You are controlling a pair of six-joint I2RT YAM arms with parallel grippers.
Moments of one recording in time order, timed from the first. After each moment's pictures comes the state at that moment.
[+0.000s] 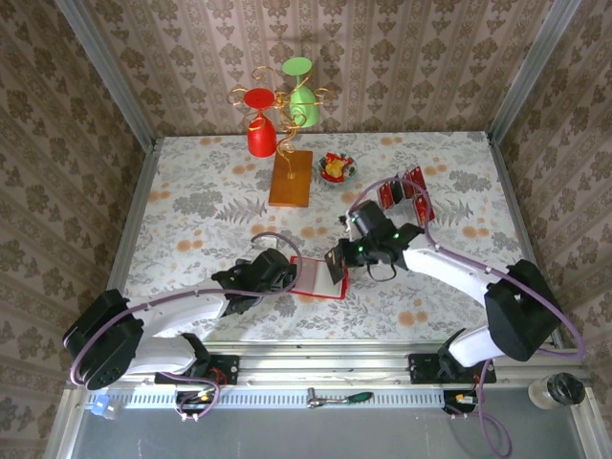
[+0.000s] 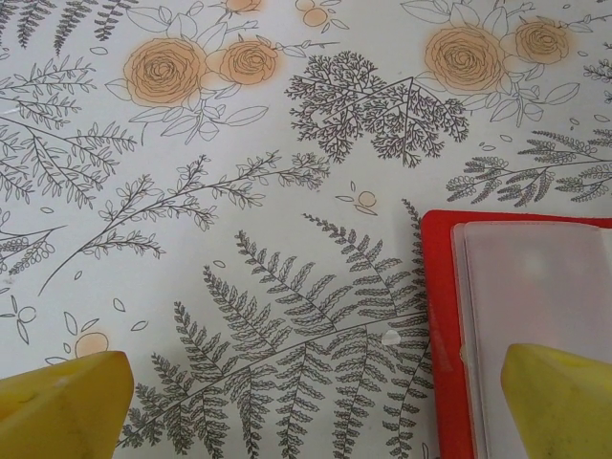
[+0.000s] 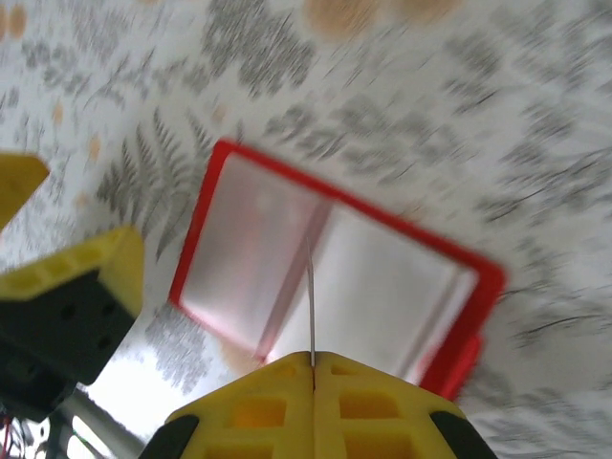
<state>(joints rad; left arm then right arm) -0.93 1.23 0.53 -0.22 -0.45 -0.59 0.64 1.45 0.91 -0.42 -0.24 0.56</state>
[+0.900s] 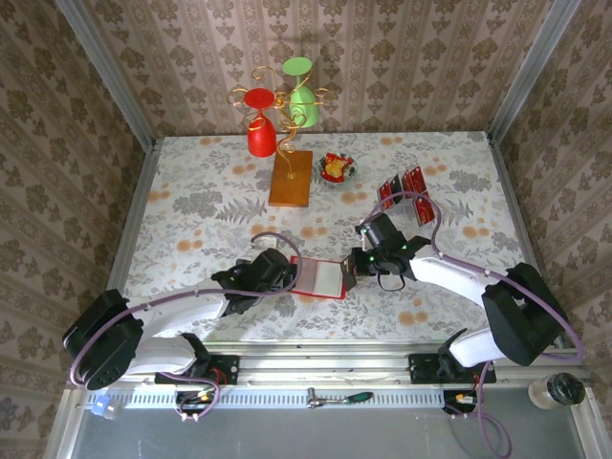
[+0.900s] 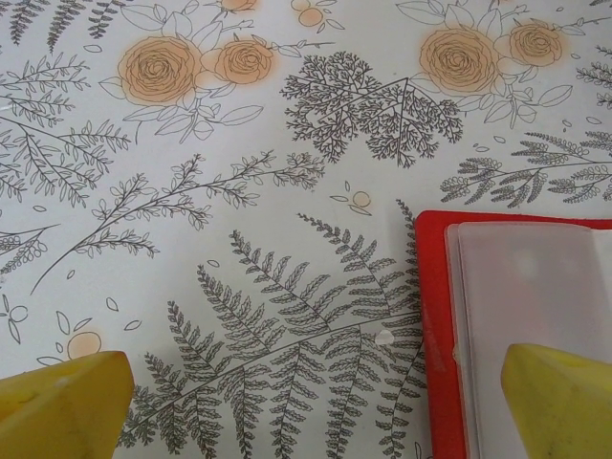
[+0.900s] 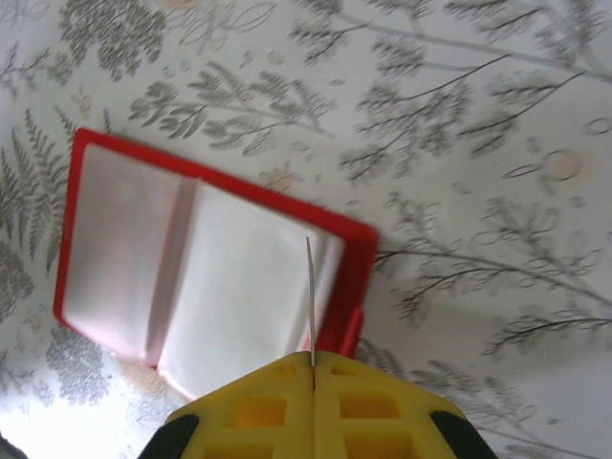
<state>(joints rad) -0.94 1.23 0.53 -0.21 -0.44 -0.60 0.56 1.42 0.75 -0.33 -0.20 0.56</state>
